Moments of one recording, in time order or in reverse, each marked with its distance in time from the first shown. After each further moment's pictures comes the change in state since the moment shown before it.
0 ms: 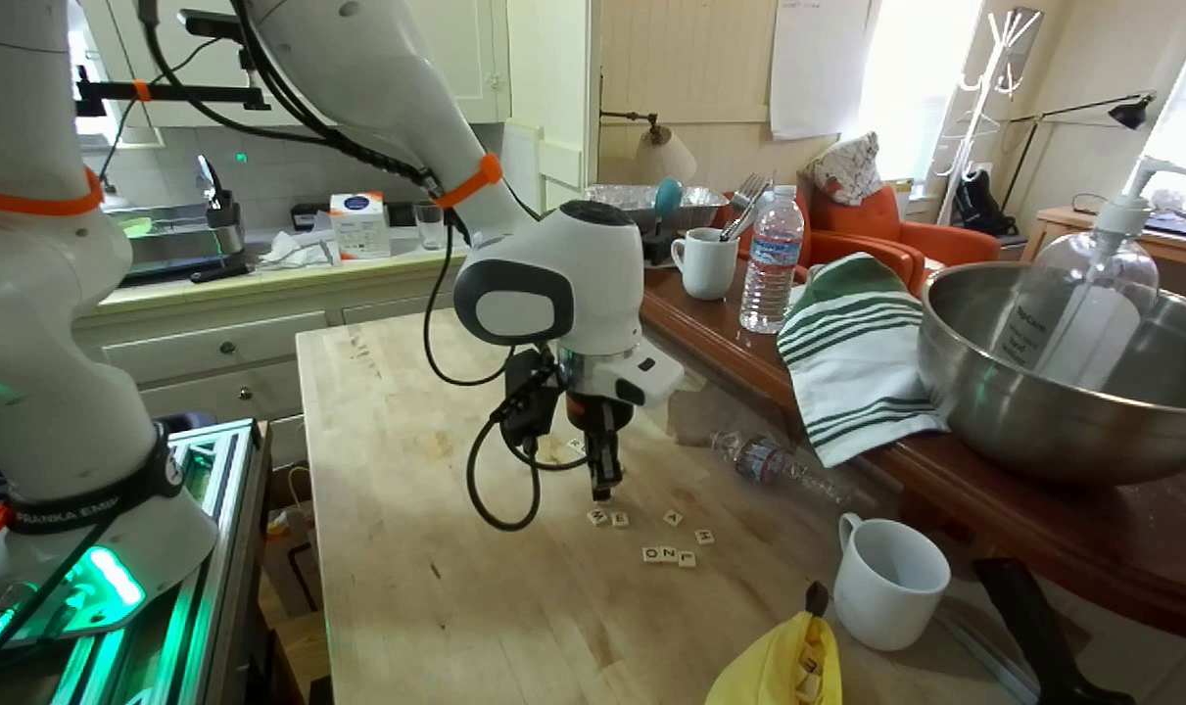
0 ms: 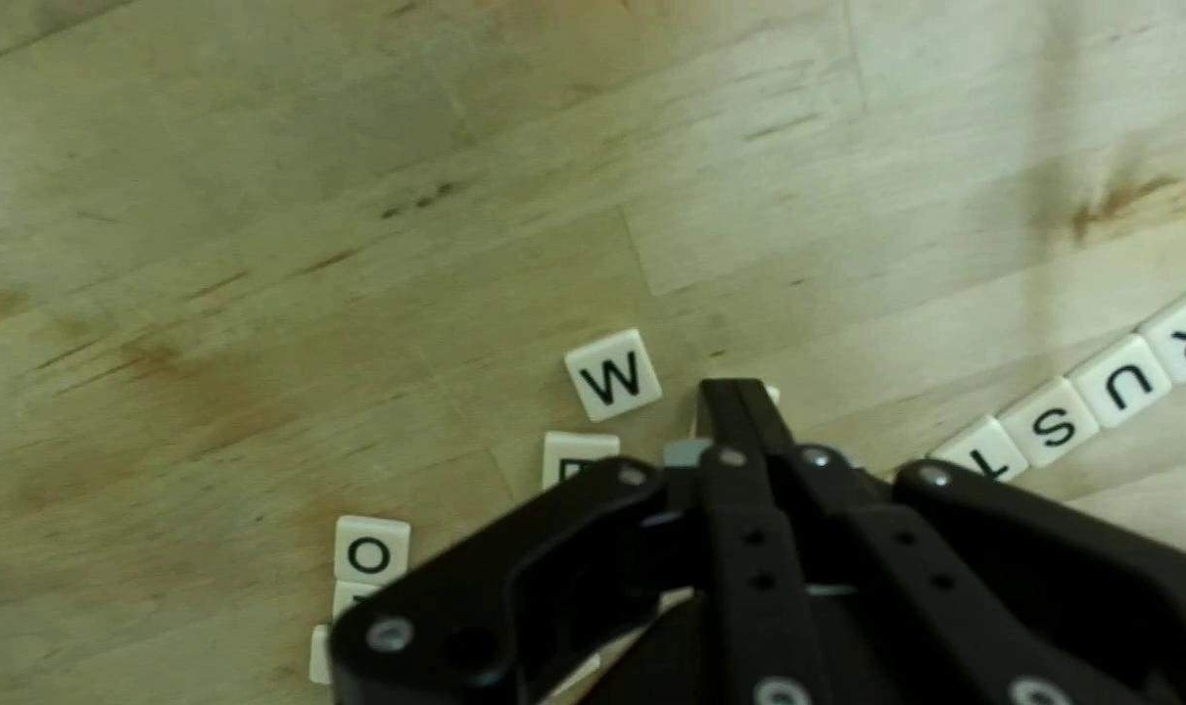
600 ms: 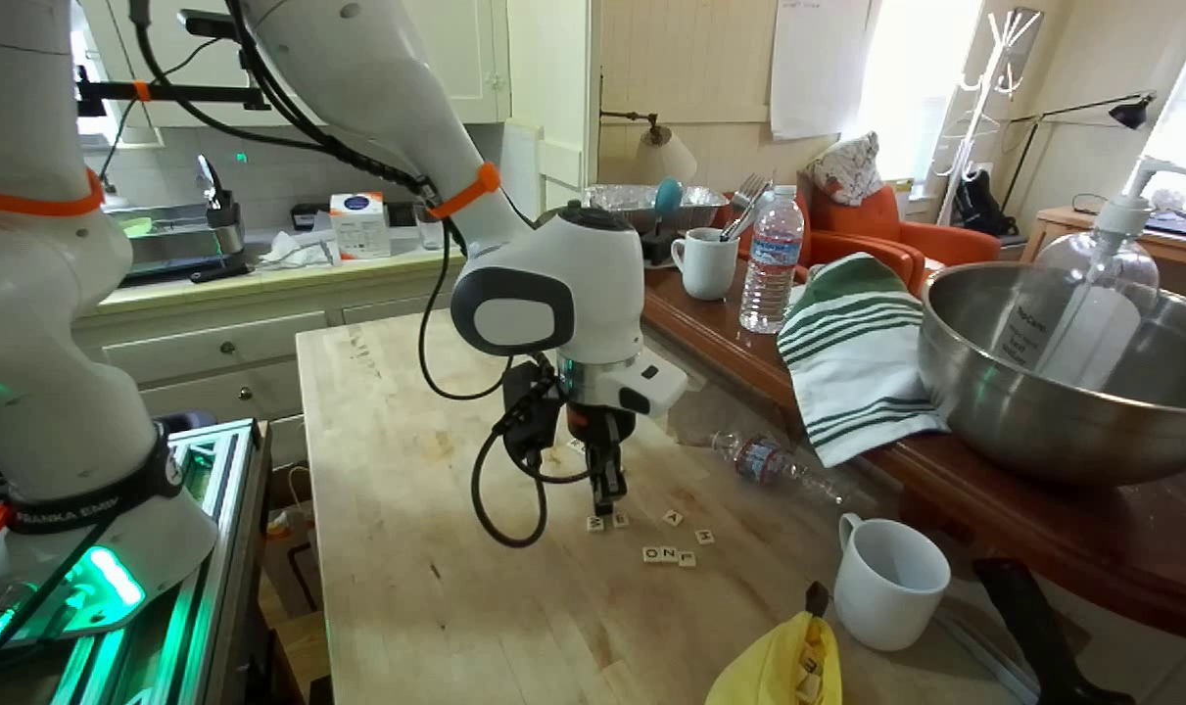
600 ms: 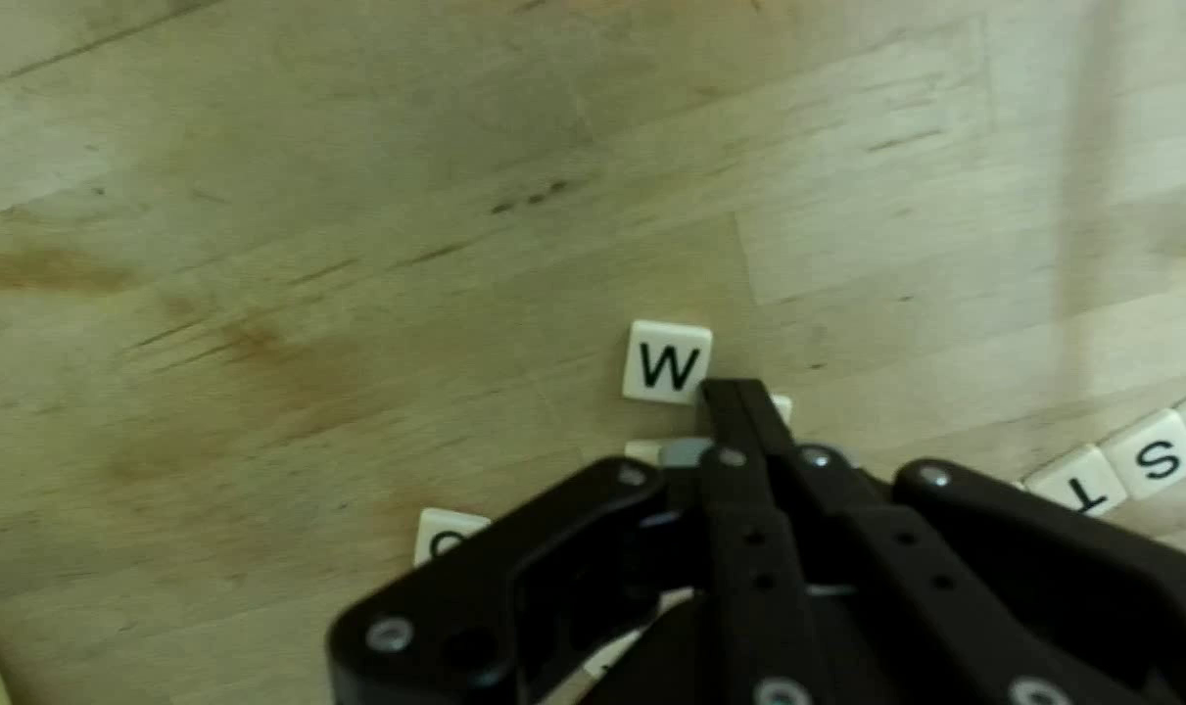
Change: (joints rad) arm -0.004 0.009 -0.032 -0.004 -0.061 0.019 -0.019
